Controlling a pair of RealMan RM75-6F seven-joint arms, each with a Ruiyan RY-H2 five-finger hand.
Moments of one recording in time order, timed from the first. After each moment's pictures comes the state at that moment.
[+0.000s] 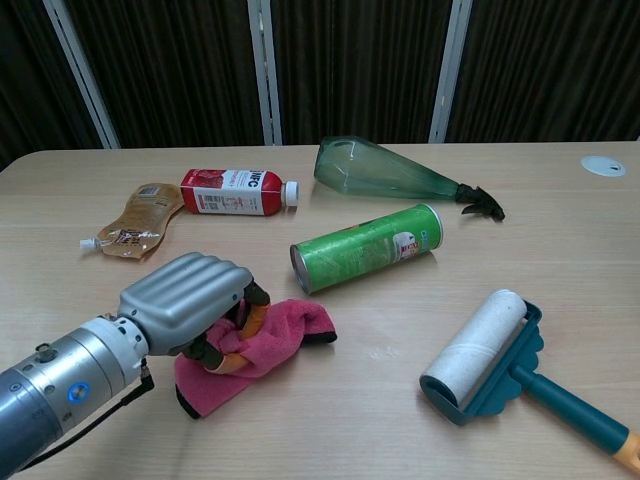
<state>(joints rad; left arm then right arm) -0.57 -1.91 -0.04 -1.28 1.37 1.09 0.49 0.05 -1.13 0.00 -1.58 -1.59 1.51 0.13</state>
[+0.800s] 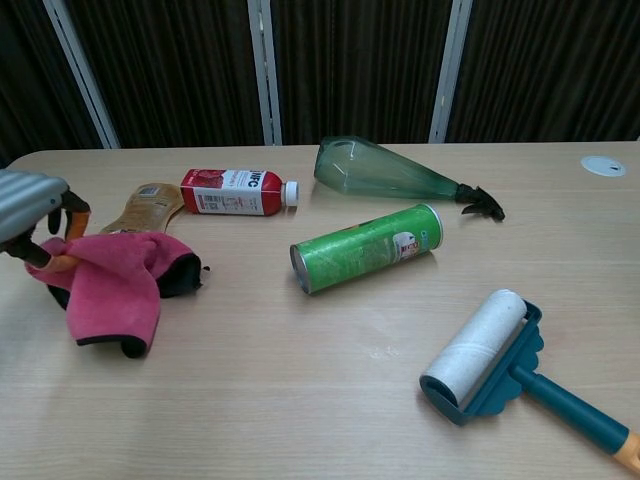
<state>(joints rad) -0.50 -1.64 -0.15 -1.13 1.26 1.14 0.36 0.05 -1.13 0.01 -1.58 -1.59 1.51 0.12</state>
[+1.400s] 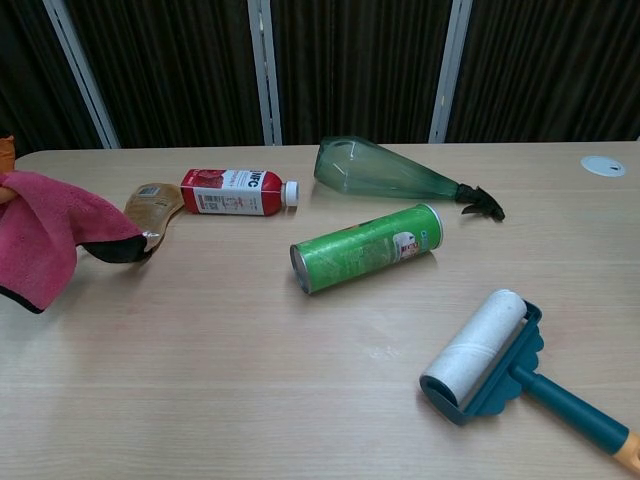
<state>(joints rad) -0.45 -1.51 -0.25 -1.31 1.17 1.21 0.24 0.05 -1.13 0.01 -1.59 -1.58 1.50 0.11</state>
